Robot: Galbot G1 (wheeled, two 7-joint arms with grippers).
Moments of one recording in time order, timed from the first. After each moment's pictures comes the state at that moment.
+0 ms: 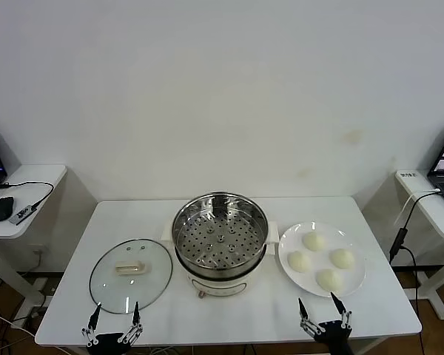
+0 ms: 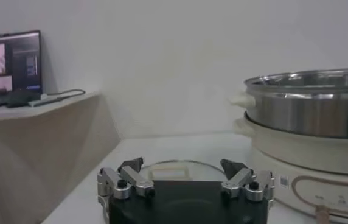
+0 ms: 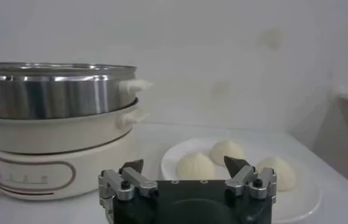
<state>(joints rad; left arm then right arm) 1.91 -1.39 -0.55 -2.10 -0.03 -0.16 -0.23 -1.76 1.37 0.65 2.00 0.08 0.12 -0.10</state>
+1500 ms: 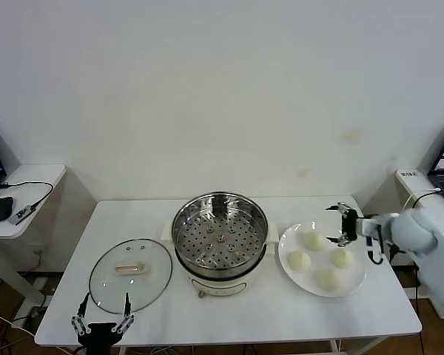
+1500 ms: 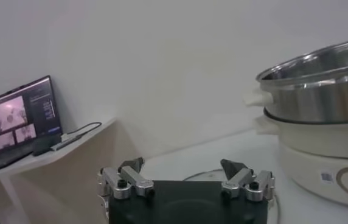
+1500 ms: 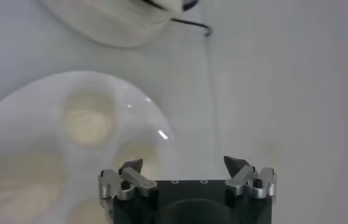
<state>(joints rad) 1.87 -1.41 -0.57 -2.12 0.17 -0.06 -0.30 -0.34 0.60 -0.30 1.40 -0.25 -0.03 -0.94</state>
